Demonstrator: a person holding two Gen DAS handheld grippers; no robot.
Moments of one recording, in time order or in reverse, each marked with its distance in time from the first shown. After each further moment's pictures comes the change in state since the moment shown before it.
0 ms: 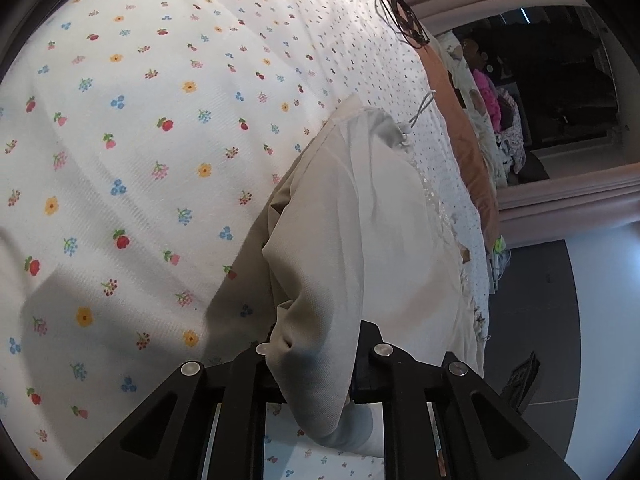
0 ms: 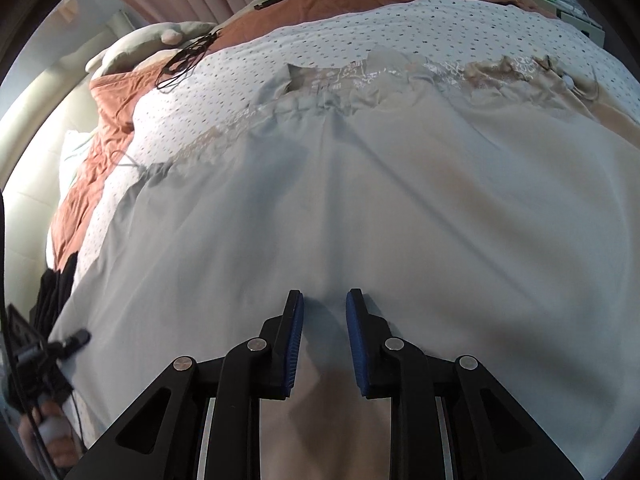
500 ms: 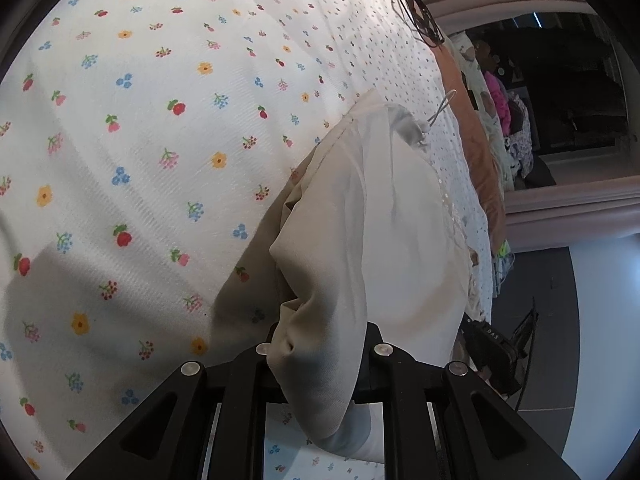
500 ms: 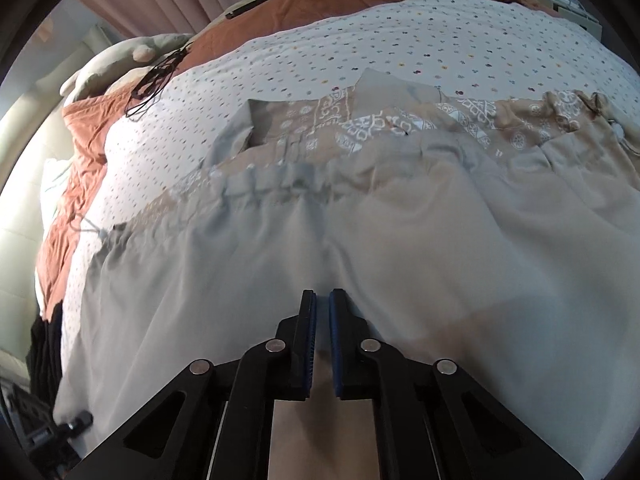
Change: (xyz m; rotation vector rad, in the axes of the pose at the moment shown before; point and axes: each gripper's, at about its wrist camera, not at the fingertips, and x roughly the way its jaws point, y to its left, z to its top) left arm 0.011 0.009 0.002 -0.039 0.013 0.012; right arm 0.050 -0.019 0.076 0.058 0.005 -0.001
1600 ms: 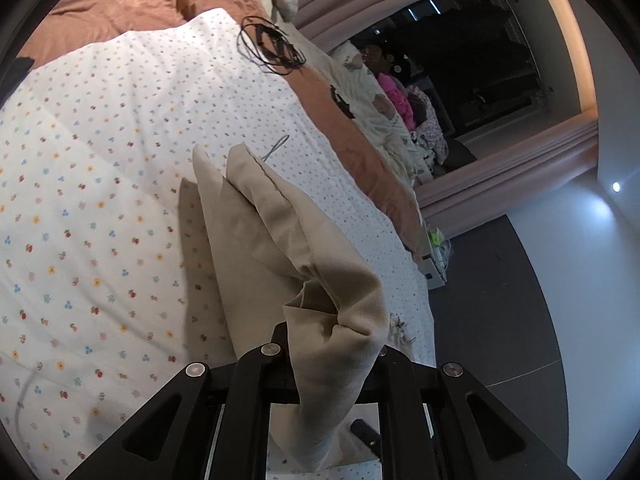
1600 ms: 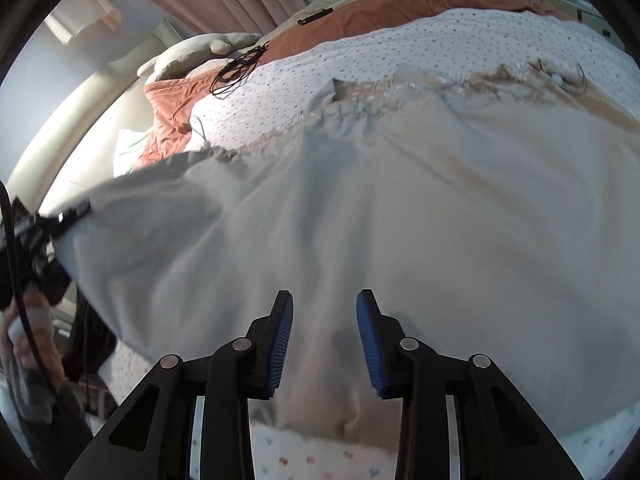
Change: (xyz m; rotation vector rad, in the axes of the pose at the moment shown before) left arm -0.054 -0.156 -0.011 0.262 -0.113 -0.211; right arm -0.118 -0.009 -0.139 -0.083 -0.016 0.210
